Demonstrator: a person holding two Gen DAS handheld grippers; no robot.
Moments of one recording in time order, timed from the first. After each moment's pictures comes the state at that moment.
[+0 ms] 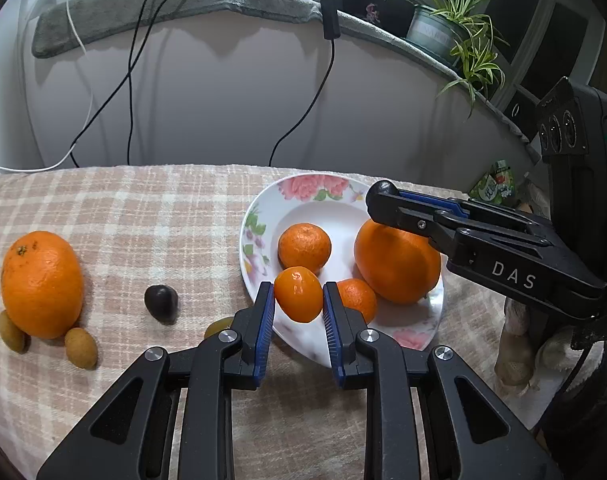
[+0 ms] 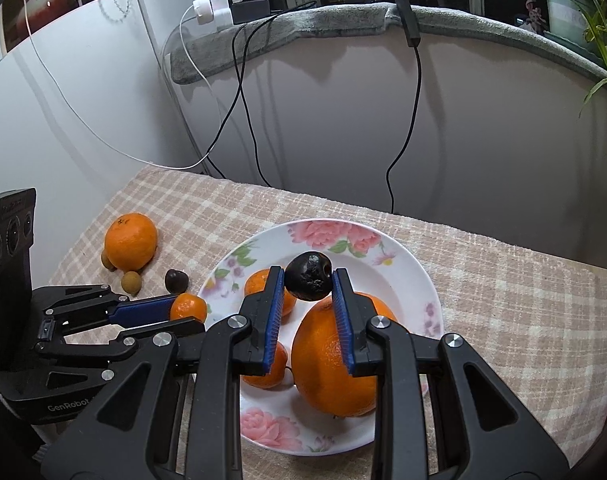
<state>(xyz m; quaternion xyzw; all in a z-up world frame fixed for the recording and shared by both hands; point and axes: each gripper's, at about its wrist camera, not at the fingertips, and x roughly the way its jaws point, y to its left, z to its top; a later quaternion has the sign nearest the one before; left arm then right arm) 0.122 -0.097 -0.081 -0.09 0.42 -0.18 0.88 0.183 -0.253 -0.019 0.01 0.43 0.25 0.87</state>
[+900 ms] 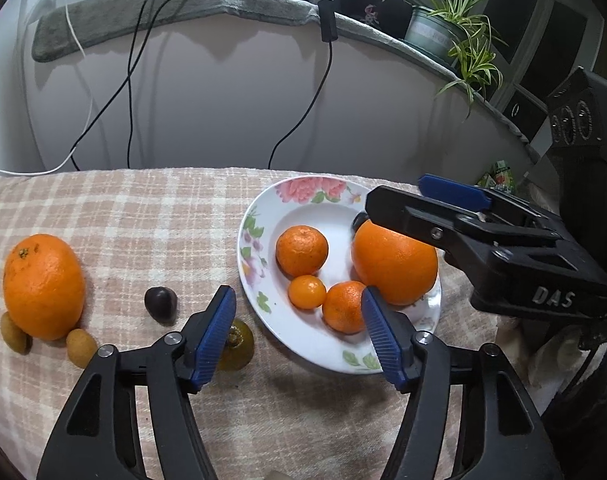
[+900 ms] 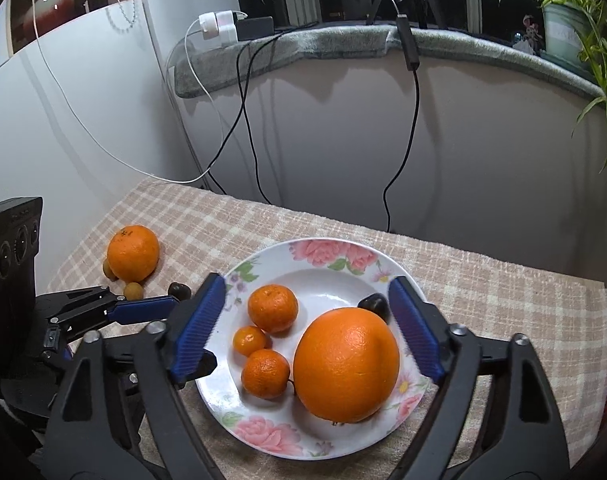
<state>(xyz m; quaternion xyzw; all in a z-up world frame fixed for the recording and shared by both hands) 0.121 -0.098 -0.078 -0.08 0.42 -0.18 0.89 0.179 -0.254 -0.007 0.00 0.40 0.24 0.88</state>
